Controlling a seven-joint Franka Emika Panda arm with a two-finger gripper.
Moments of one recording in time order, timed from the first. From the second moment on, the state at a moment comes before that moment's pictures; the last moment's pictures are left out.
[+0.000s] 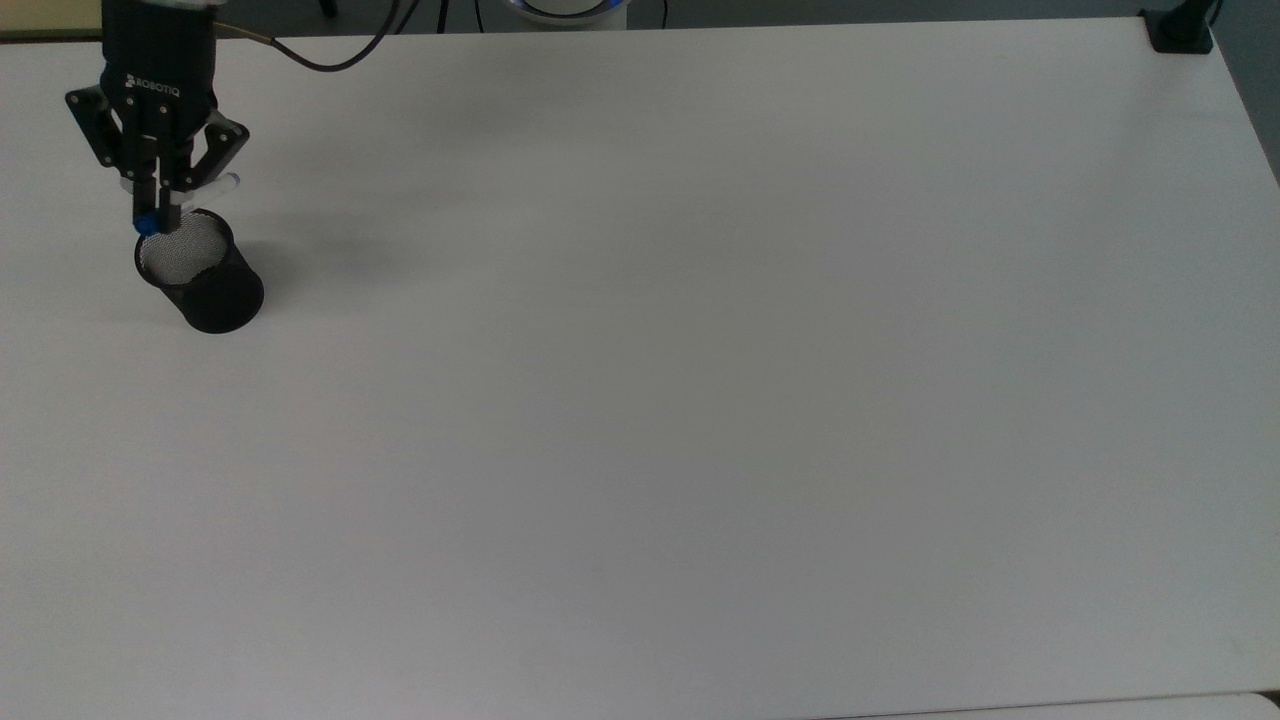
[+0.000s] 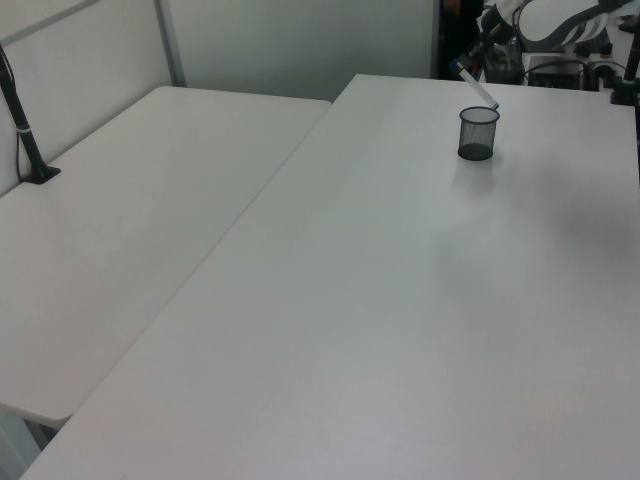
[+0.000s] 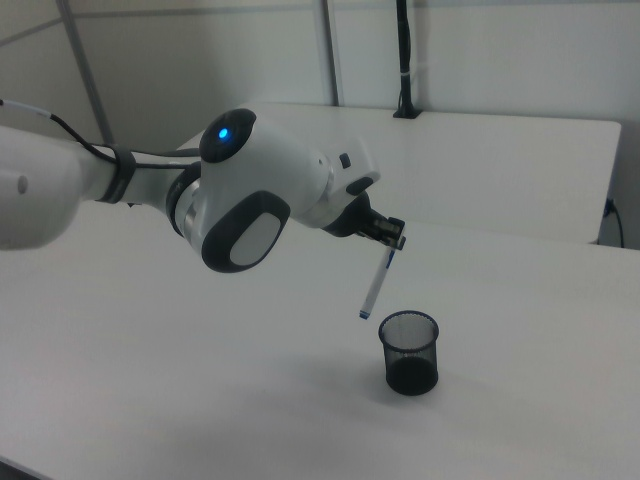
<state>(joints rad) -0.29 0.06 -0.09 -2.10 0.14 2.90 -0.35</state>
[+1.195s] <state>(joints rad) -0.33 0.26 -0.10 -2.10 0.18 3.26 -0.35</state>
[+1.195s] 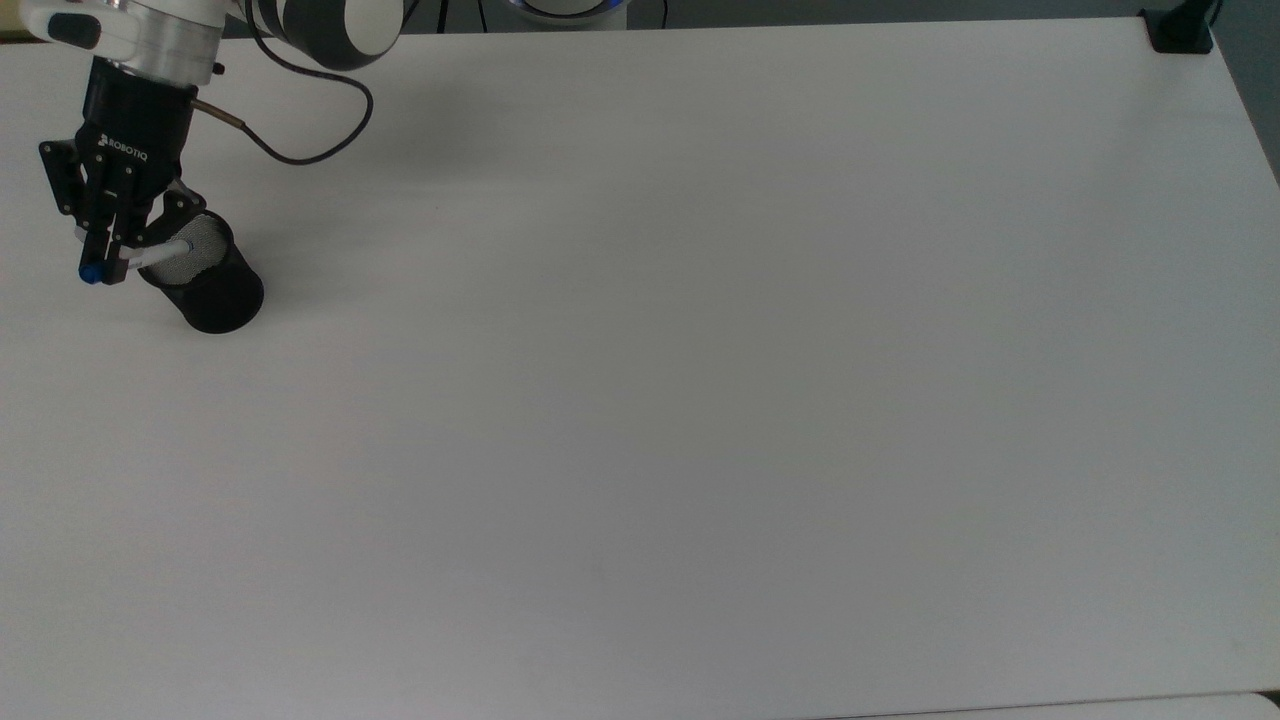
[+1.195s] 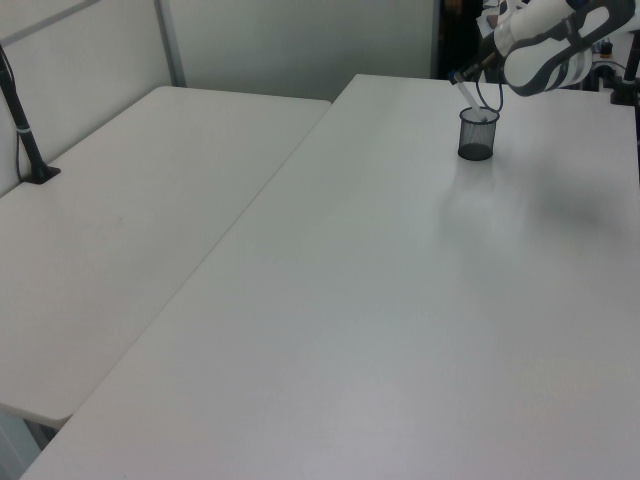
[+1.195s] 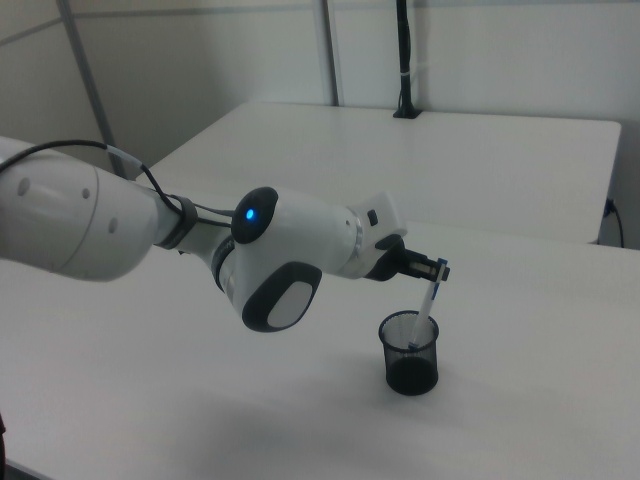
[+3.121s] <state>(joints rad) -0.23 -0.07 -0.08 -1.95 0.18 2.39 -0.22</state>
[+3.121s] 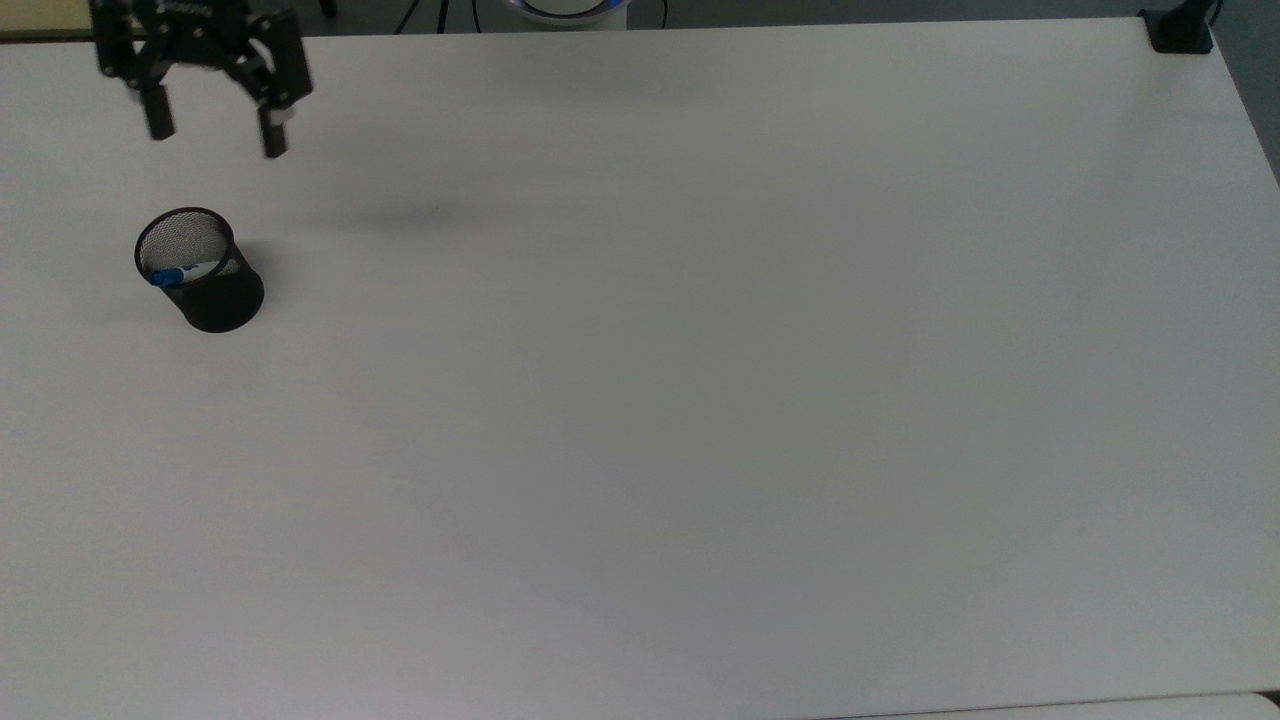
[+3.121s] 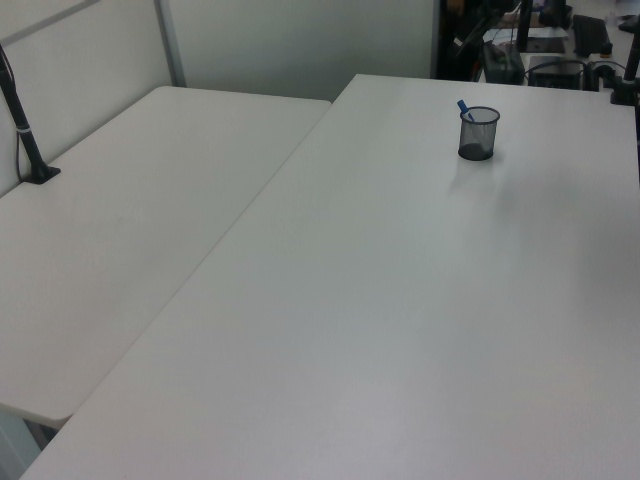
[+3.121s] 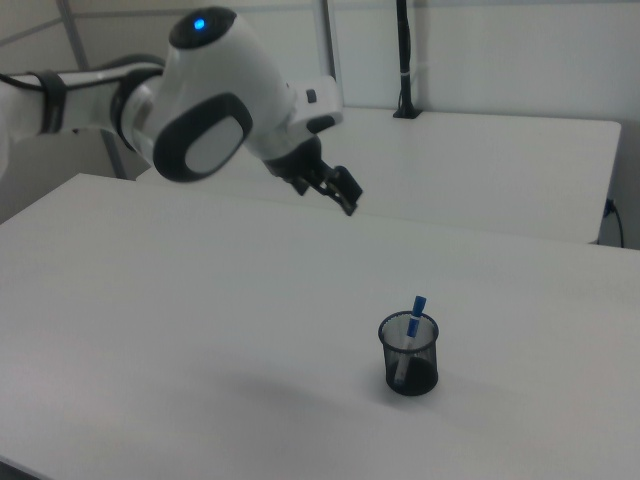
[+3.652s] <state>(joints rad) -0.10 -0.09 -0.07 -1.75 0.12 1.87 0.03</state>
